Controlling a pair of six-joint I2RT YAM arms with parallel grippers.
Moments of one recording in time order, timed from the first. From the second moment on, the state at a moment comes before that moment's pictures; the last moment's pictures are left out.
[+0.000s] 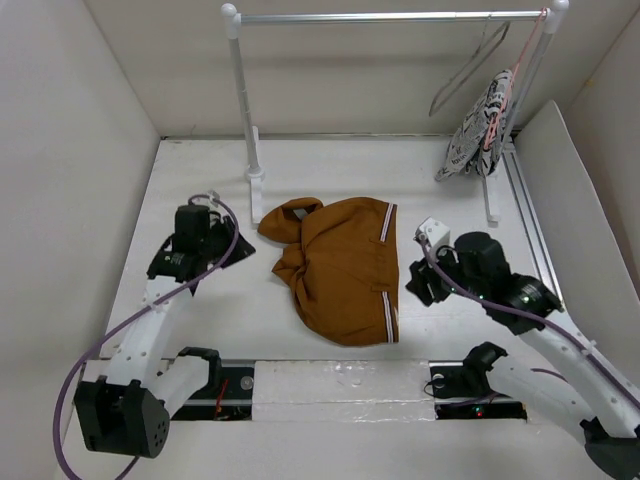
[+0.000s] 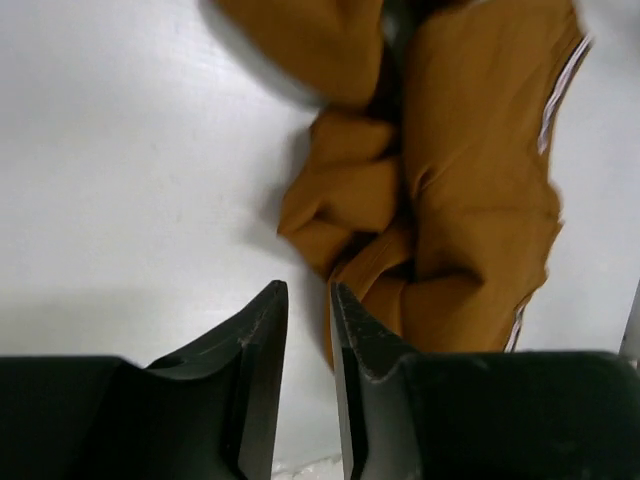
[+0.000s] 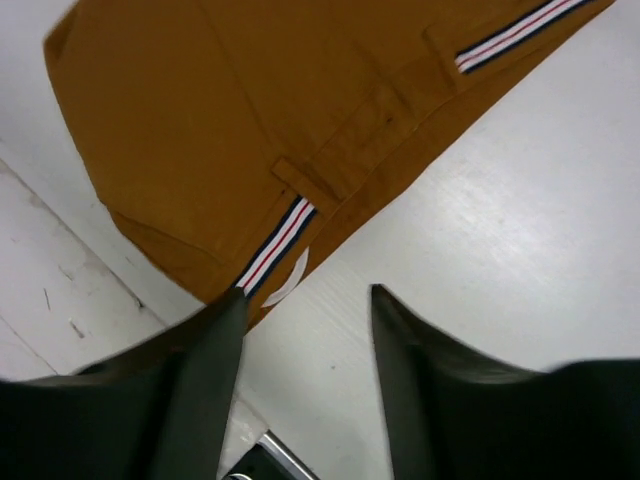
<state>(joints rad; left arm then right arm) -0.13 0.97 0.83 -0.58 0.21 -0.55 0.62 0.72 0.87 -0.77 -0.13 -0.05</state>
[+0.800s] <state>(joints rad) -0.41 1.26 0.50 -0.16 0.13 -0.87 0.64 0.90 0.35 -0.39 -0.38 0.24</state>
